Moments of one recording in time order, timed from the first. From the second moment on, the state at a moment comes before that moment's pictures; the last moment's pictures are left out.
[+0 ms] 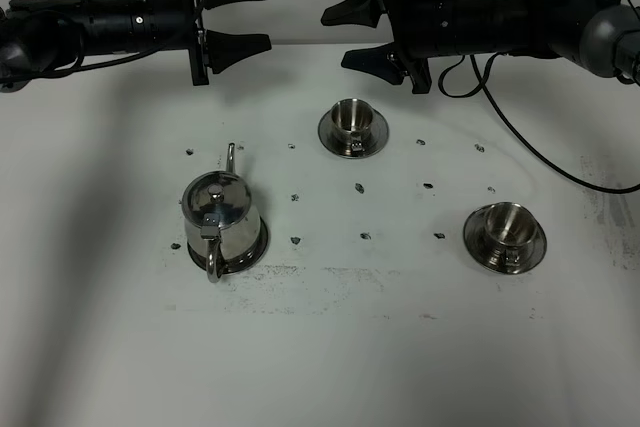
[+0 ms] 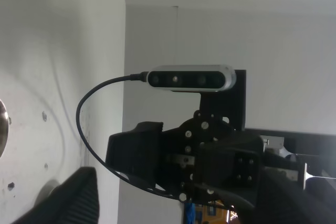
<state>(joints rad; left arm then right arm) -0.03 2.53 -2.04 -1.55 1.17 0.35 0.21 2.35 -1.86 1.42 0.95 -0.34</state>
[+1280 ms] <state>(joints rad) -0.03 2.53 -2.04 -1.54 1.18 0.36 0.21 2.35 -1.86 1.48 1.00 -0.39</state>
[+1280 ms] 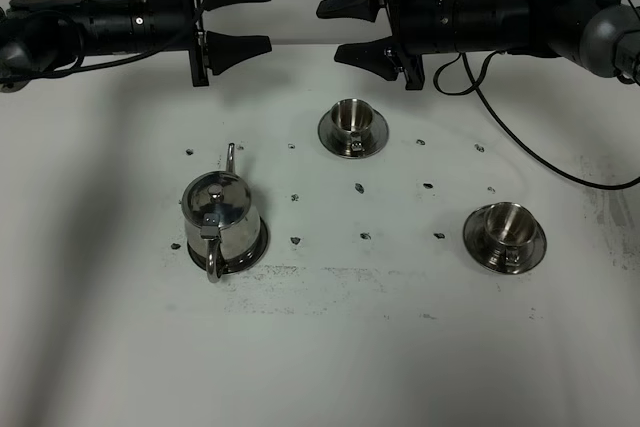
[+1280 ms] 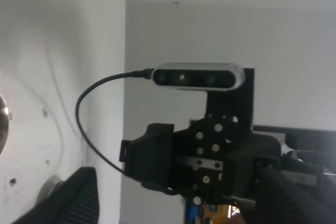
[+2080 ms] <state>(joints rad) 0.07 2.45 -2.04 -1.41 1.18 0.37 0.12 2.34 -1.86 1.47 1.11 -0.55</state>
